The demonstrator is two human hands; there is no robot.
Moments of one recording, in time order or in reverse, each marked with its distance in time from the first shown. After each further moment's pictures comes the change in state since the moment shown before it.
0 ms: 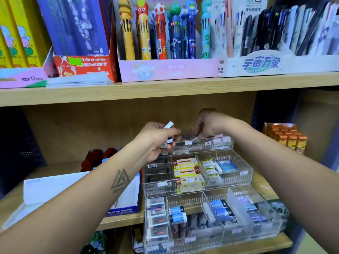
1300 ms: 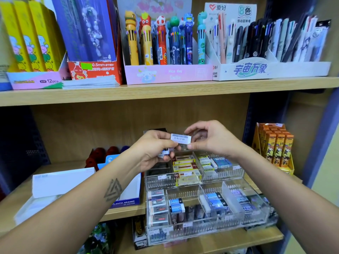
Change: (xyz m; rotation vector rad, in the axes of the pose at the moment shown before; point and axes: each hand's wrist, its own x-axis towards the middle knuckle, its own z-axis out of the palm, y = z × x) left_hand -0.038 -0.015 -0.017 0.054 -0.221 0.015; right_hand -0.089 -0.022 0.026 0.774 0.203 -0.196
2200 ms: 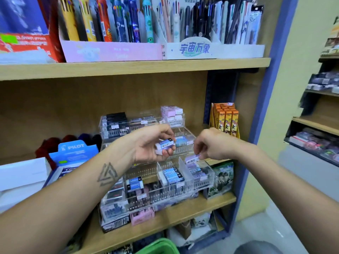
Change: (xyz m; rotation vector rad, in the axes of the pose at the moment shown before) left_hand -0.005 -0.014 0.099 -0.052 -0.286 -0.397; right_hand -0.100 0.051 -0.065 -0.734 -0.260 0.235
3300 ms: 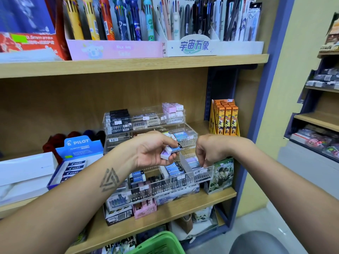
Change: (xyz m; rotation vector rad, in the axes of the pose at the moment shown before) left_hand -0.011 -0.026 0.007 0.017 -0.045 0.031; right_hand -0.008 -0.015 0.004 -0.086 -0.302 0.038
